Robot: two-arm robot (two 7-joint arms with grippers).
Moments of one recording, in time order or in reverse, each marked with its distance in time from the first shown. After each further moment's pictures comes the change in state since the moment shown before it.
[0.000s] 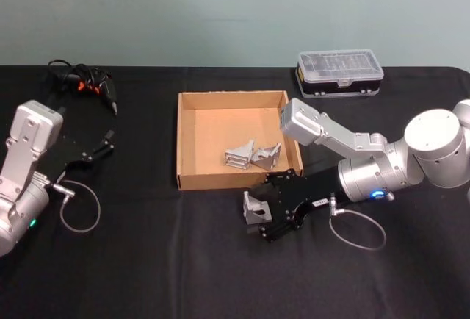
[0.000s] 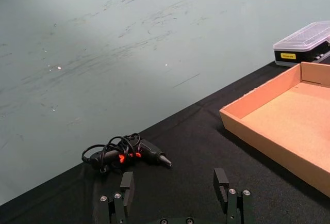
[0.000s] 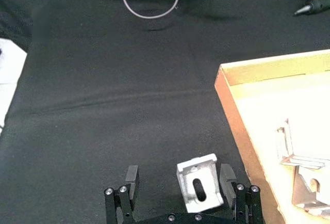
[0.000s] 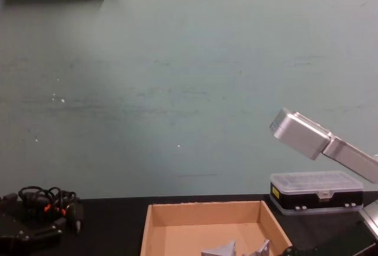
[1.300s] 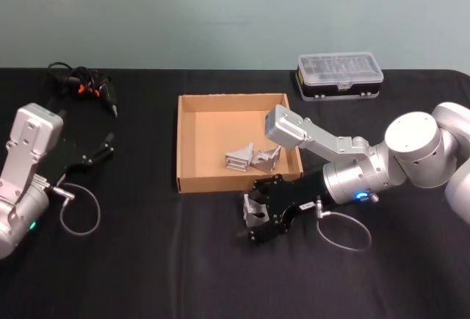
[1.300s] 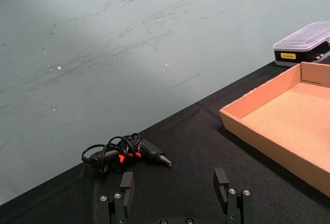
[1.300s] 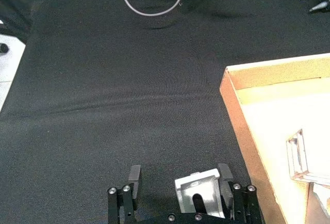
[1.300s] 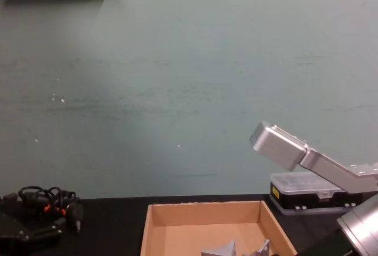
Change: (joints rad) left arm 0.000 0.000 0.000 0.000 0.000 0.000 0.000; right arm 0.039 -0.077 -0.031 0.114 -0.018 -0.034 0.029
